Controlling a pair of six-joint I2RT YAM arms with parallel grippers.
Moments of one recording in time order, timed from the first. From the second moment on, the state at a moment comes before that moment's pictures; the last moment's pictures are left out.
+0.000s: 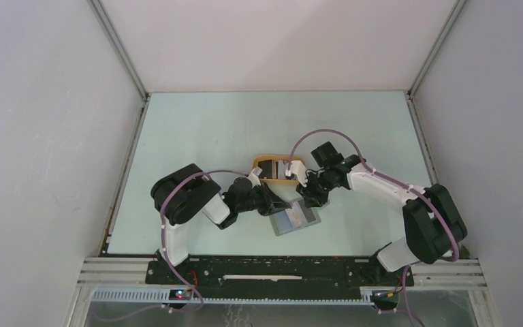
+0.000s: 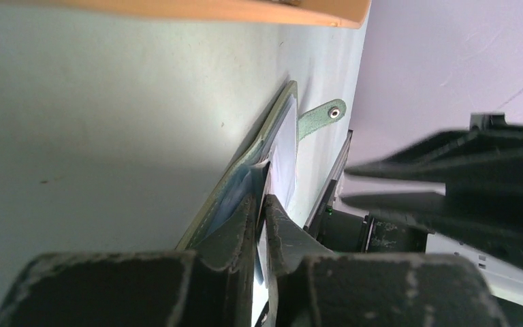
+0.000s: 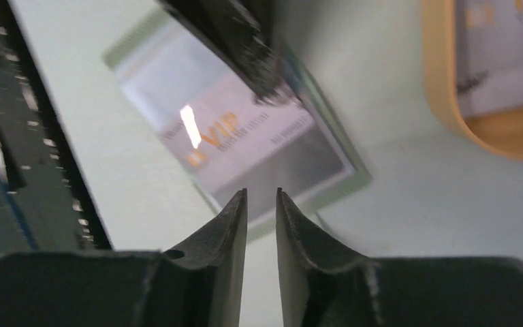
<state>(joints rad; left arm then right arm) -0.75 1.94 0.47 1.05 0.40 -1.28 0.55 1.50 0.92 -0.62 -0.48 -0.61</state>
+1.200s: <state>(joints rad) -0.75 1.94 0.47 1.05 0.40 -1.28 0.96 1.61 0.92 -0.42 -0.21 -0.62</state>
